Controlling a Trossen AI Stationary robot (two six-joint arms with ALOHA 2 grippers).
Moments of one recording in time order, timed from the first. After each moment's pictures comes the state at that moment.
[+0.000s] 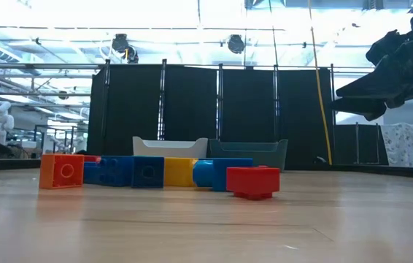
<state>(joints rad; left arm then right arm) -0.96 1.79 1.66 -1.56 -0.24 -1.79 0.11 0.28 0.02 0.06 0.31 0.23</state>
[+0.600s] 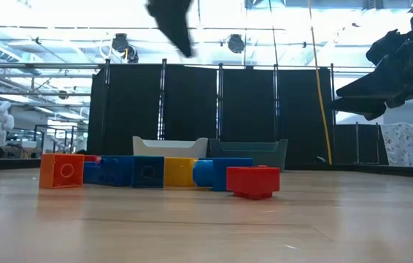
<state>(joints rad) -0.17 1.77 1.66 -1.03 -0.44 -0.14 0.11 0.28 0.02 0.06 0.31 0.22</state>
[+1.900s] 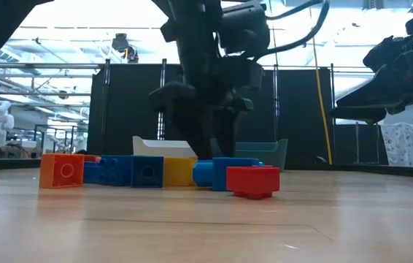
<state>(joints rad) -0.05 2.15 1.66 -0.82 0.06 0.61 0.11 0.35 0.02 0.06 0.31 0.23</state>
